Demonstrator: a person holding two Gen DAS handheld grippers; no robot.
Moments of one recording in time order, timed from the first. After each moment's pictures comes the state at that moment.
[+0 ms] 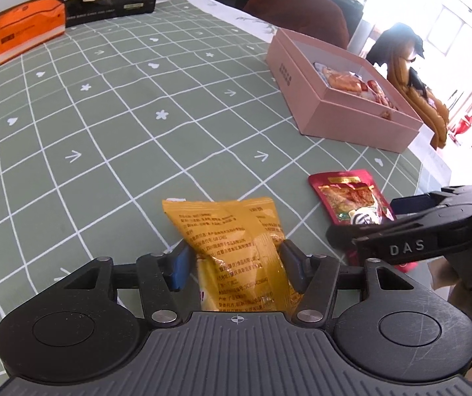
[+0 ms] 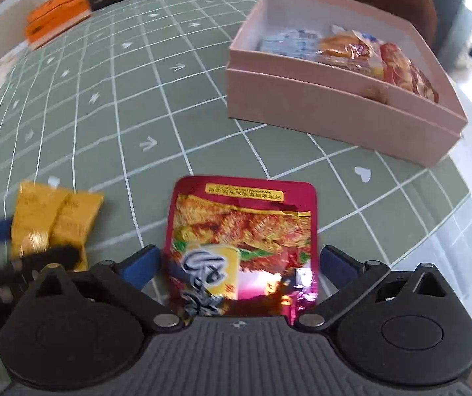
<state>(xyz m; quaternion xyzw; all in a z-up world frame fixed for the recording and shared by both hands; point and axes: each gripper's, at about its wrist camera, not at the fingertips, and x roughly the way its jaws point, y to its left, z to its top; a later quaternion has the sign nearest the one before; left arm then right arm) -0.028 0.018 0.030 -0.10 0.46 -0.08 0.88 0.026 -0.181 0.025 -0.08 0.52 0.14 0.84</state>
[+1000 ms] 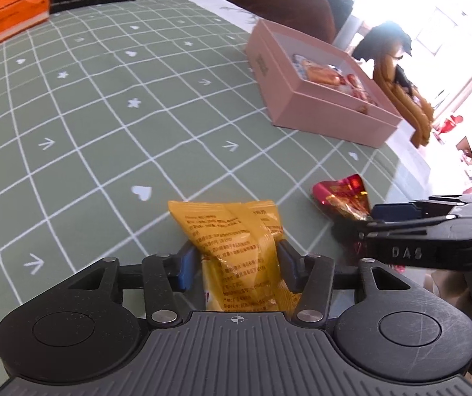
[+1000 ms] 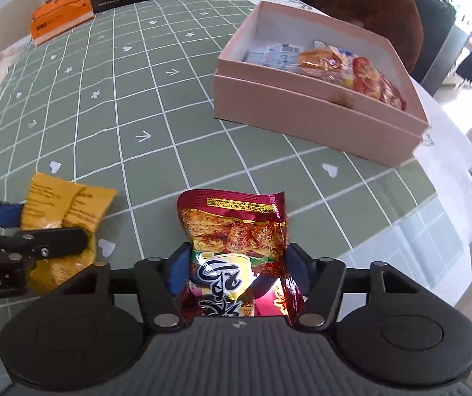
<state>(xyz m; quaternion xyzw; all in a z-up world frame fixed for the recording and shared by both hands) -0.031 0.005 0.035 -0.13 0.47 -0.12 0.86 0.001 -0.194 0.042 -0.10 0.50 0.12 0.85</state>
